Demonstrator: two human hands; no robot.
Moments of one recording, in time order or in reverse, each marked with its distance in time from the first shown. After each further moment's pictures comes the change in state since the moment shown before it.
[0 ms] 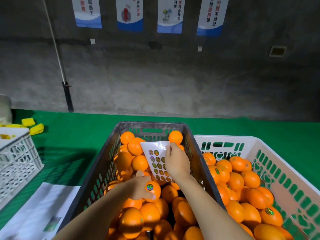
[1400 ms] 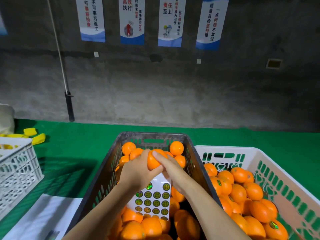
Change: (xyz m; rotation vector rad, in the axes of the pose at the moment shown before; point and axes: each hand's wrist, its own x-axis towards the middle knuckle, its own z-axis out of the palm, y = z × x) left_hand -0.026 0.040 -0.050 0.036 1.028 0.202; right_hand 0.001 -0.021 -0.015 0.949 -0.551 0.307
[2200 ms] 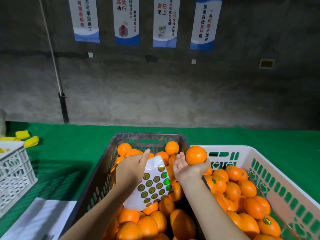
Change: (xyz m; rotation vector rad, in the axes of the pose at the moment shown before) left_hand 0.006 0.005 0.000 -0.153 0.034 -0.207; right_hand -0.007 -0.016 -0.031 1.306 0.529 0.048
